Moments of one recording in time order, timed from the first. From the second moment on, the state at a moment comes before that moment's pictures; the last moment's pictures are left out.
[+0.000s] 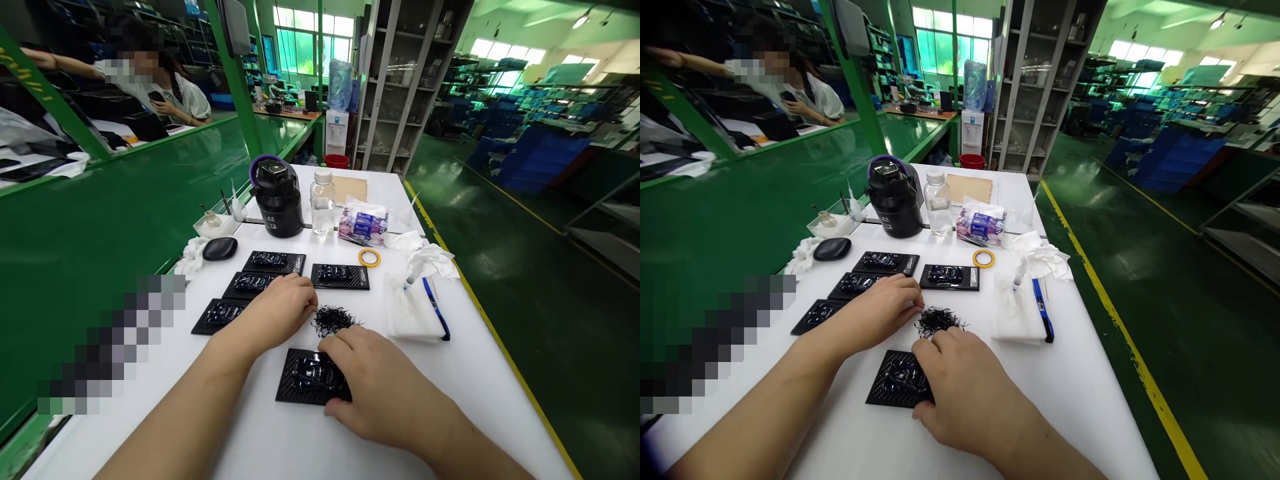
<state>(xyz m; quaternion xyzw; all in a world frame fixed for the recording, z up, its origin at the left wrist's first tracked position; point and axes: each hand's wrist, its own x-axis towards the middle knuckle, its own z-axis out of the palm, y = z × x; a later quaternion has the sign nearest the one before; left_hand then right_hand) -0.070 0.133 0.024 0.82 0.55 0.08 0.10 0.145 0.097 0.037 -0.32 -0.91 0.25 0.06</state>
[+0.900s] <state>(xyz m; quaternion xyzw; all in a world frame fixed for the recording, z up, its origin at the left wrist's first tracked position) -0.060 0.127 0.034 0.82 0.52 0.20 0.15 0.148 0.113 0.029 -0.37 -0.82 0.31 0.31</state>
